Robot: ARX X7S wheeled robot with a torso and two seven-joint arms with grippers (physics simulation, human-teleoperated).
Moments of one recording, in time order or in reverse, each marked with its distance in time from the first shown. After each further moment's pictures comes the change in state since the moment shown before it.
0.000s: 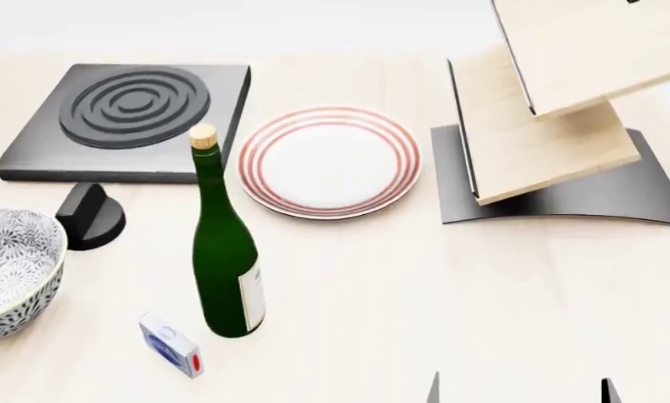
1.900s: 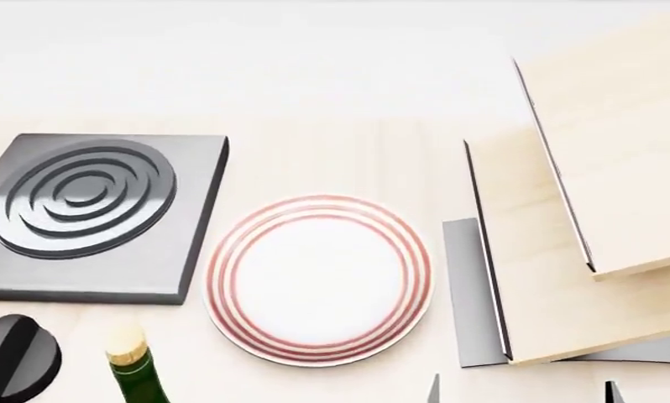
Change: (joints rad) left arm 0.003 -0.037 0.007 0.002 -0.007 0.006 -0.048; right arm 0.001 0.036 -0.028 0.000 -0.026 -0.018 0.053
